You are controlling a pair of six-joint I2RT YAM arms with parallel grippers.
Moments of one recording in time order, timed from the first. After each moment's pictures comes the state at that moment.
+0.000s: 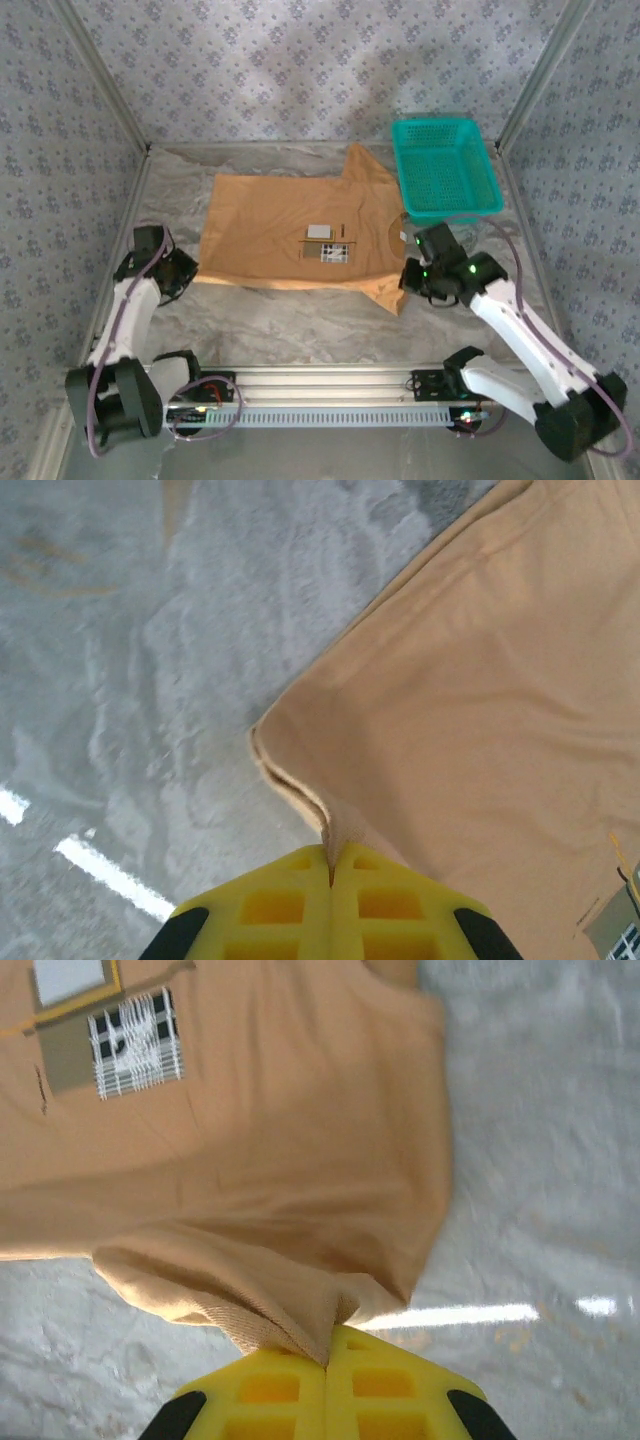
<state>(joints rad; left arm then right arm) 0.15 1.08 0.69 -0.68 0.13 -0.80 0.47 1.00 0.90 -0.98 -0.06 0.71</state>
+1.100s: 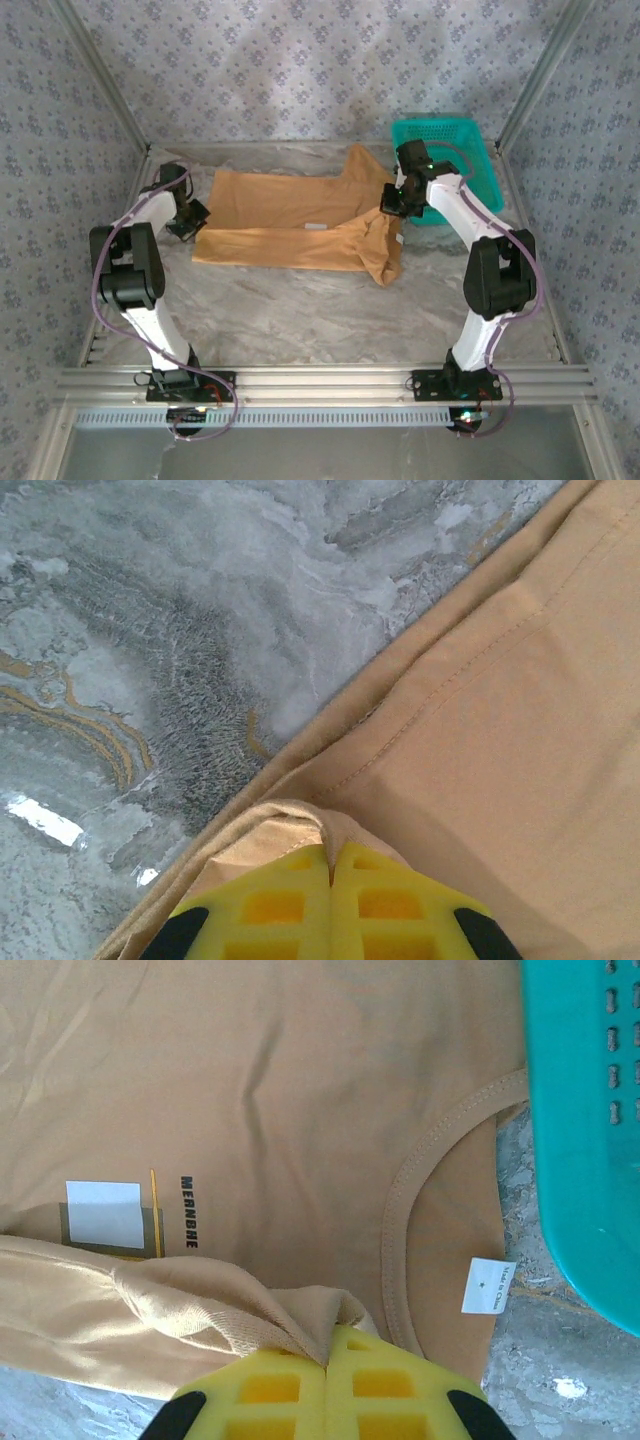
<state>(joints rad) 0.08 1.84 1.29 -0.67 0.05 -0.70 0.26 1.79 1.51 -0.87 -0.16 0.41</state>
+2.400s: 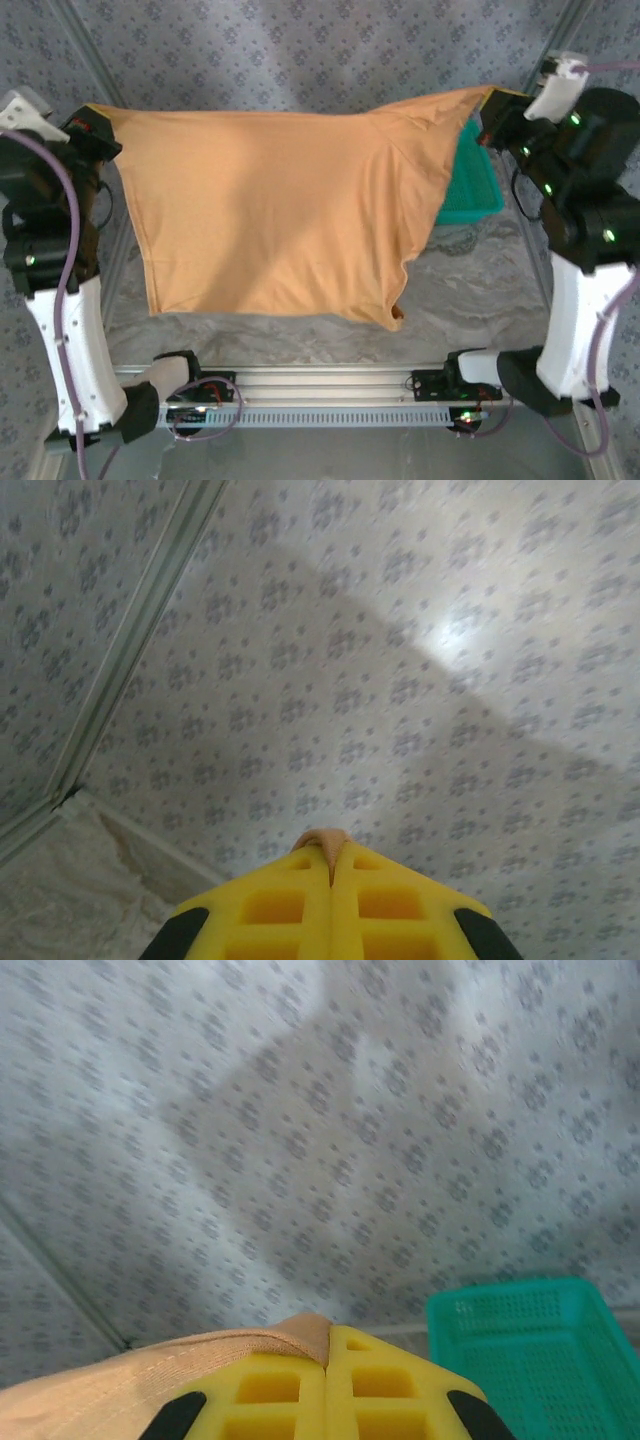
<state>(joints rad) 0.11 1.12 1.82 -0.71 -0.01 -0.63 0.13 1.34 2.24 -1.01 -0.06 0.29</state>
